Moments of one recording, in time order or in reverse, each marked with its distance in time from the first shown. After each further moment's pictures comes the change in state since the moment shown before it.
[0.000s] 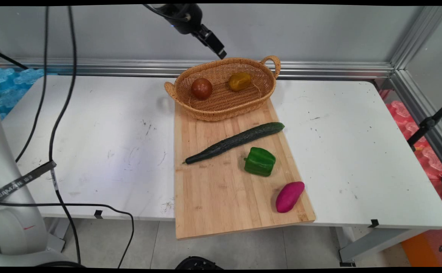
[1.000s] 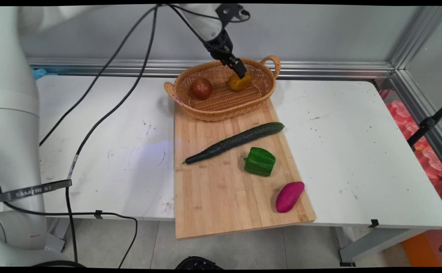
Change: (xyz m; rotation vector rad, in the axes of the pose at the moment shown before) arm 0.036 -0.019 0.165 0.087 -0.105 -0.035
